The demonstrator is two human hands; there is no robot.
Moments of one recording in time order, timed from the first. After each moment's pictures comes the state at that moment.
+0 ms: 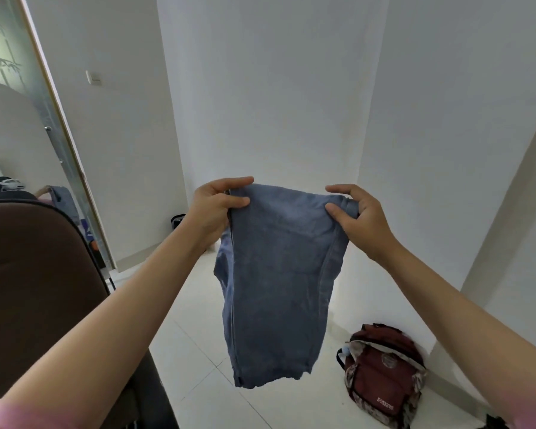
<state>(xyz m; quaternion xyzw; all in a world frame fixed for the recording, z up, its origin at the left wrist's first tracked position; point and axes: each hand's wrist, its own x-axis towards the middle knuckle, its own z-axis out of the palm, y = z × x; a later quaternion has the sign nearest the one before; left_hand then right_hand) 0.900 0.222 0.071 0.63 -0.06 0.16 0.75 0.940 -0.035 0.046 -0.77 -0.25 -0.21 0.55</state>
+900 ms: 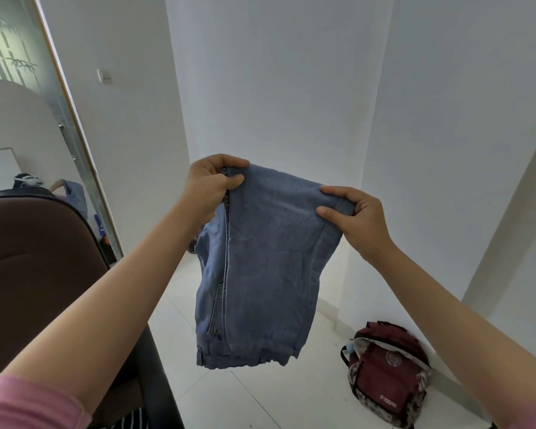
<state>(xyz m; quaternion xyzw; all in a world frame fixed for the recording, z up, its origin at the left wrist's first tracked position) 0.890 0.214 0.097 0.73 -0.04 0.25 0.64 0.932 -0.038 0.039 -0.71 -0.26 -0.18 0.63</state>
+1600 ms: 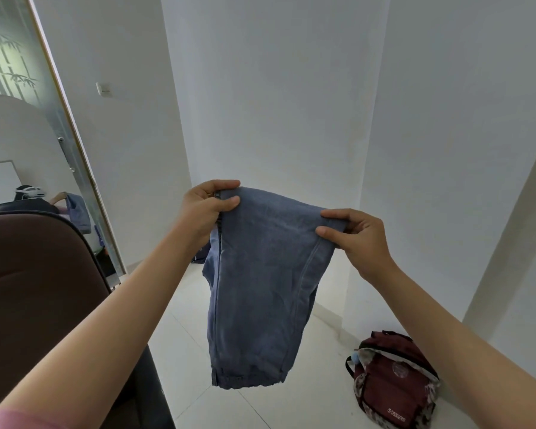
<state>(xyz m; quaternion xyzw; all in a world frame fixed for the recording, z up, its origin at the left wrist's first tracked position) 0.900 0.222 0.082 0.68 0.00 0.22 0.70 0.936 -0.035 0.027 -0.66 -0.24 -0.13 0.70</state>
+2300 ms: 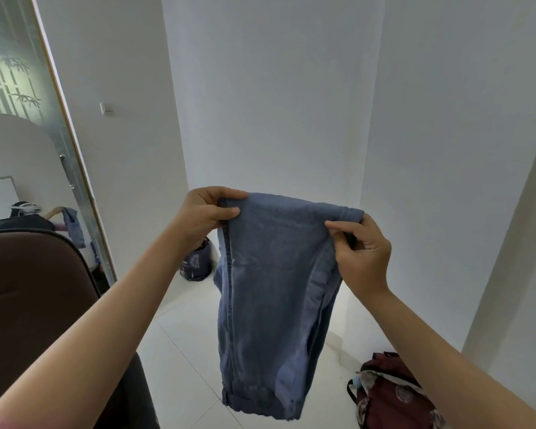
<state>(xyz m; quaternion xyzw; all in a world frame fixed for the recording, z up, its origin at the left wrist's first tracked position) 0.904 0.235 0.107 0.73 -0.12 0.16 0.66 0.931 -0.021 0.032 -0.65 -0.27 -0.44 0.56</state>
